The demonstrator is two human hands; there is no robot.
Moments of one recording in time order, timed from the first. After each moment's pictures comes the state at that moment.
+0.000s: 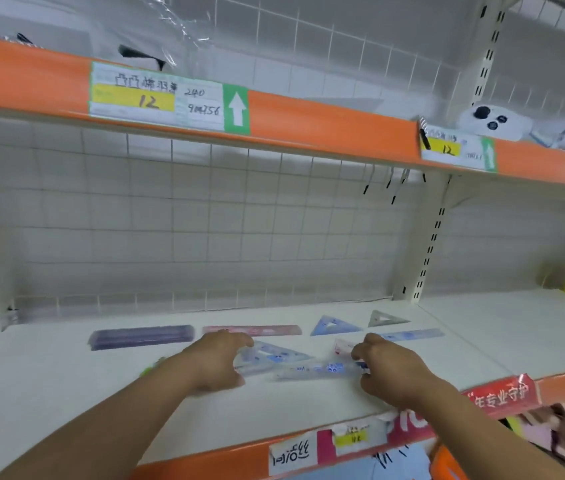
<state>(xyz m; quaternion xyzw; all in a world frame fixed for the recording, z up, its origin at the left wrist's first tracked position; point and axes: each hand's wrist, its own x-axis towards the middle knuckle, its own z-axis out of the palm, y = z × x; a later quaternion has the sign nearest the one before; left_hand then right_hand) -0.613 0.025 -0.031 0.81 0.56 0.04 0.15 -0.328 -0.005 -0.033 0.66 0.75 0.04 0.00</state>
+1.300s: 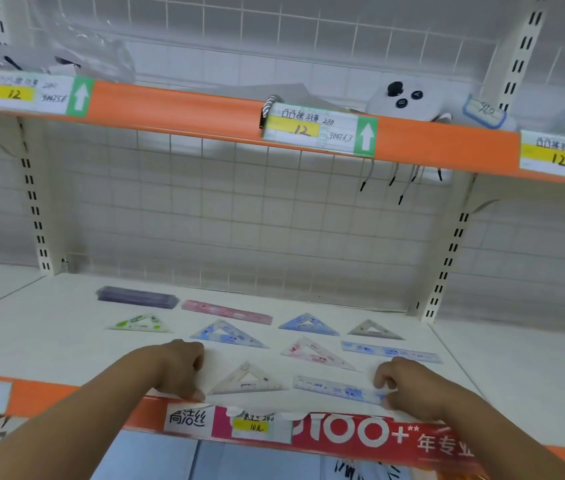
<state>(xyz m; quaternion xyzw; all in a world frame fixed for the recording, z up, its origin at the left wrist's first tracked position) -0.523 -0.024 -0.036 0.66 0.73 -0.11 0.15 -0.158 0.051 -0.049 0.55 0.82 -0.14 0.04</state>
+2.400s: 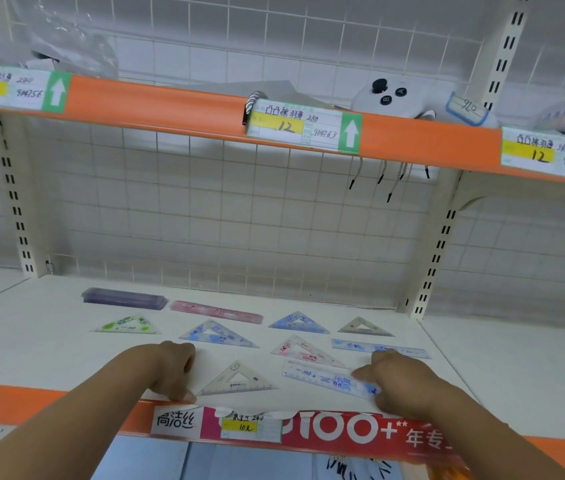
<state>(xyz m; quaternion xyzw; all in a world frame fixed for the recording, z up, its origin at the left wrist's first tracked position) -0.514 -0.021 -0.034 0.65 0.74 -0.15 0.14 -0.173 0.033 -0.033 0.50 0.86 0.00 0.12</state>
